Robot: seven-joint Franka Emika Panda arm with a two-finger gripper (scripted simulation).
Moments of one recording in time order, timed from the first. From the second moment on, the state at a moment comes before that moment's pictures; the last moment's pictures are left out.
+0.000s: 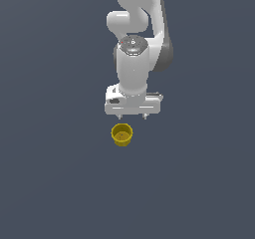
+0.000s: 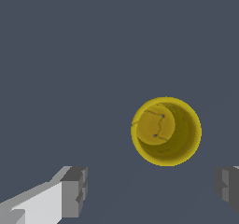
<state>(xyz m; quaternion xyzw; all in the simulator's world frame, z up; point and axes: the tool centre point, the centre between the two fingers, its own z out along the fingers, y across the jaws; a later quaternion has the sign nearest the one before) -0.006 0.020 0.183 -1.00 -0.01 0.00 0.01</state>
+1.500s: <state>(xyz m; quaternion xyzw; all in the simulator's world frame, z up) -0.015 -0.027 0.123 -0.97 0.21 0.04 0.08</state>
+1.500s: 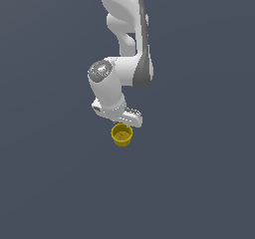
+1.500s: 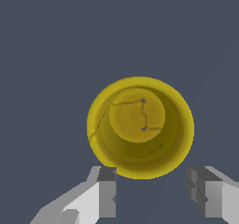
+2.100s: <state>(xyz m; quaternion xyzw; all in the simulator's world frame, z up) -0.025 -0.064 0.087 -0.93 0.34 0.07 0.10</state>
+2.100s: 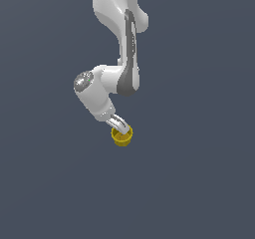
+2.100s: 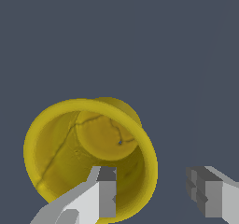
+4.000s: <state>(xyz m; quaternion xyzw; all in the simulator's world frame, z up) -0.038 -0.050 0.096 -0.93 0.34 0.07 0.10</state>
